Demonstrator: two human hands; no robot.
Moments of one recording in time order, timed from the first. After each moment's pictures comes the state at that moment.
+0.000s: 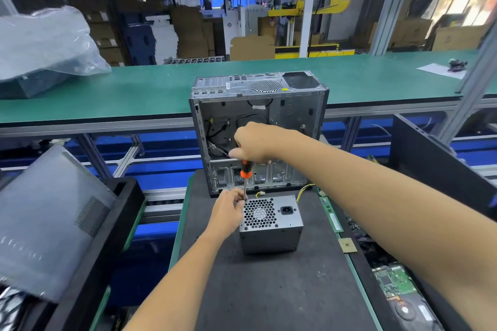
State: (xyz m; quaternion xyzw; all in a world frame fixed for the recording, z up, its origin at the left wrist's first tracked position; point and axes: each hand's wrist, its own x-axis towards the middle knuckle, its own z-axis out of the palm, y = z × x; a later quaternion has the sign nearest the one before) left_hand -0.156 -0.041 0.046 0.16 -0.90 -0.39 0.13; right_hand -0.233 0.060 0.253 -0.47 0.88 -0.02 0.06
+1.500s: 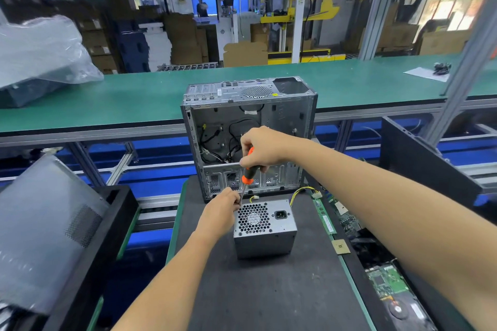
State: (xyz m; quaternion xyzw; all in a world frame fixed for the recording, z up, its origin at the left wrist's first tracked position) left_hand -0.160 -0.047 0.058 0.05 -0.98 -0.17 0.12; right_hand -0.238 0.096 0.255 -0.43 0.87 -0.18 0.13
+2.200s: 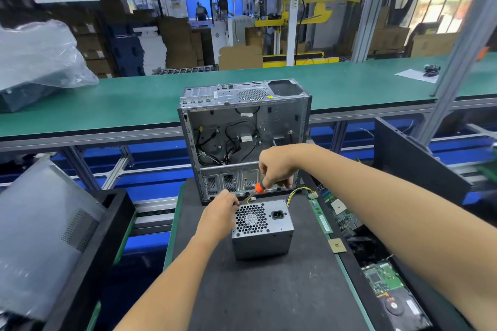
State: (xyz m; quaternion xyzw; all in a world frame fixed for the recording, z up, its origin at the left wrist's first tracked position) left_hand -0.152 -0.039 0.060 0.07 -0.97 -0.18 0.15; right_hand -0.243 0.119 0.243 -0.37 0.89 -0.01 0.26
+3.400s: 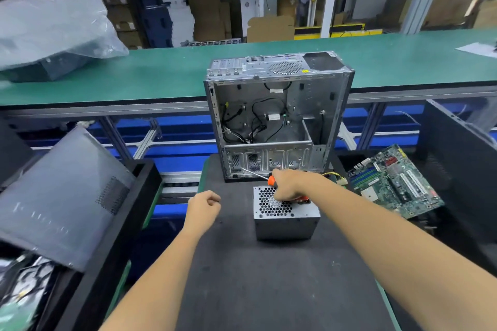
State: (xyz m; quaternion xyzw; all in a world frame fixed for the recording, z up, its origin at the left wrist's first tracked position) left_hand -0.100 -0.106 0.029 0.32 -0.85 -0.40 0.11; right_hand -0.240 0.087 0.126 -0.32 0.90 0.00 0.30
